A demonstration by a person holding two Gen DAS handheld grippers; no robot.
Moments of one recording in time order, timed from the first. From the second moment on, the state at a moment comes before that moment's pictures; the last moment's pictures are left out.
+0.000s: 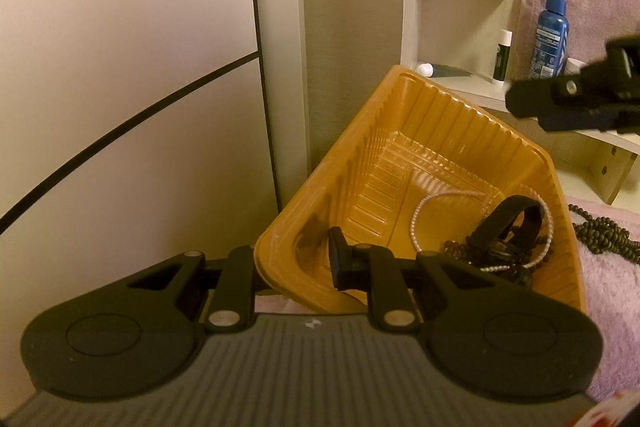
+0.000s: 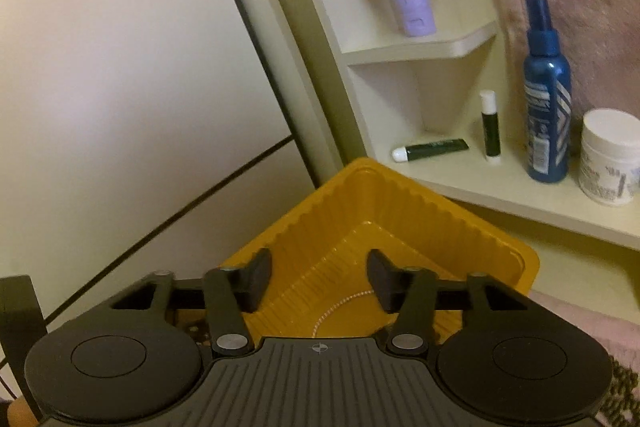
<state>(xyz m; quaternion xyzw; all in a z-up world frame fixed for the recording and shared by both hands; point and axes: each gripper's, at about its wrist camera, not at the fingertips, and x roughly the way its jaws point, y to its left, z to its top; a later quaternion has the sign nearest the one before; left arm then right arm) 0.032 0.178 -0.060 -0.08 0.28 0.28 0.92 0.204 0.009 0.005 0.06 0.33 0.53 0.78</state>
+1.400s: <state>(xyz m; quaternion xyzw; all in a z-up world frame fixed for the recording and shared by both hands) 0.035 0.180 -0.062 -0.07 0.28 0.28 0.92 0.176 -0.118 -0.048 0.07 0.41 0.40 0.82</state>
